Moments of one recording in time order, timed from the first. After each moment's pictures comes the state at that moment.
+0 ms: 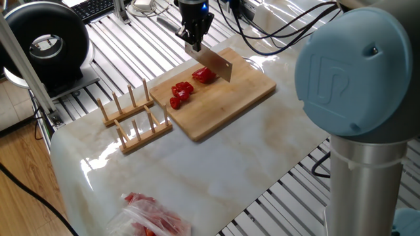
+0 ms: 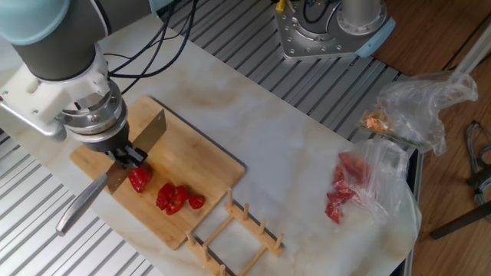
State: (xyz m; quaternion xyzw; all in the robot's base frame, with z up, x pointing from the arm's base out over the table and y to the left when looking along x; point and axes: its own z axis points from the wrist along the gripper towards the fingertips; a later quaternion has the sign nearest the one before) arm 0.674 -0.028 0.127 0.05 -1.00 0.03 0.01
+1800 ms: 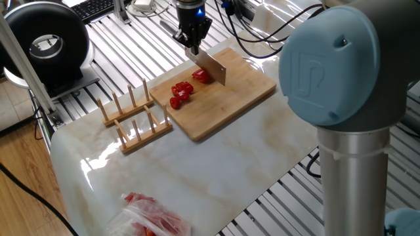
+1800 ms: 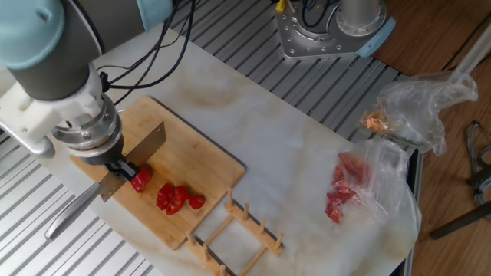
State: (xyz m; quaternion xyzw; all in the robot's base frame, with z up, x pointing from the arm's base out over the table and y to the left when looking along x) arm 0.690 -0.033 0.102 0.01 -1.00 0.03 0.02
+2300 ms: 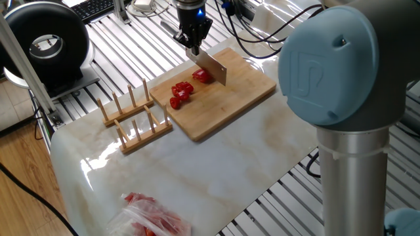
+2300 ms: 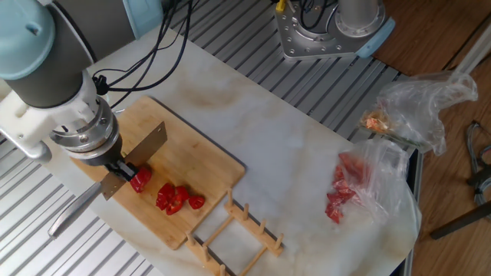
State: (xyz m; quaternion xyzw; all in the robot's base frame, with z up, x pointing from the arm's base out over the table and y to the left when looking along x) arm 0.691 -0.035 0.098 0.01 -1.00 0.03 0.02
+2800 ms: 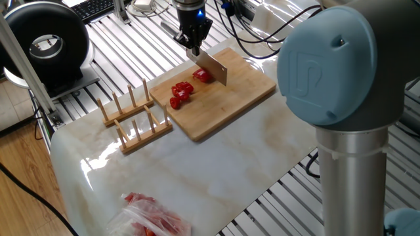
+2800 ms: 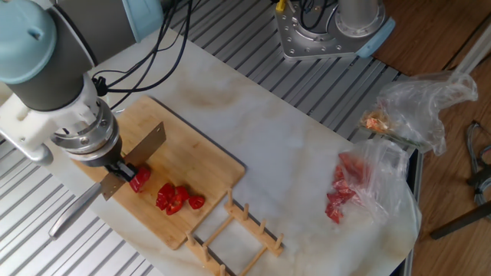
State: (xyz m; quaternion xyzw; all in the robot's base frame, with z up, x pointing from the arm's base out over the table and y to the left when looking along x) arm 0.692 -0.039 0.093 0.02 -1.00 0.04 0.02
